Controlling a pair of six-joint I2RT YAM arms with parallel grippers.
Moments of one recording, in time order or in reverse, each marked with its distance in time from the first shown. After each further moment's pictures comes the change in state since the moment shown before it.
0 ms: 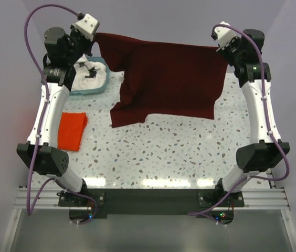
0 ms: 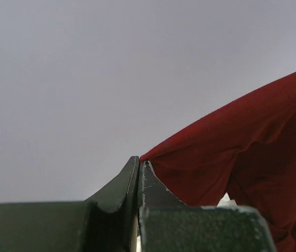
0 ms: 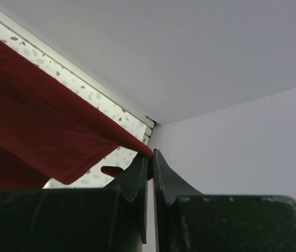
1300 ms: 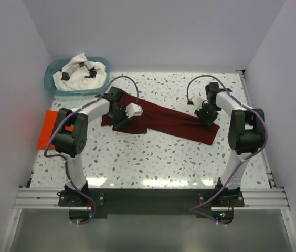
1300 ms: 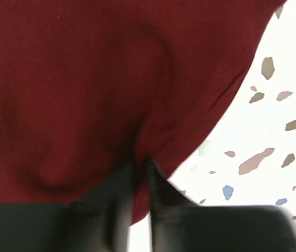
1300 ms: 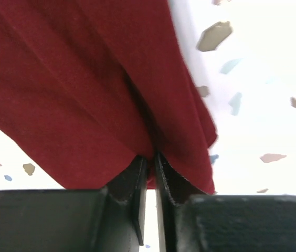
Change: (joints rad) left arm -0.243 0.330 -0.534 -0.468 -0.026 0.417; right arm 0.039 0.272 -0.572 -0.278 -0.117 0.037
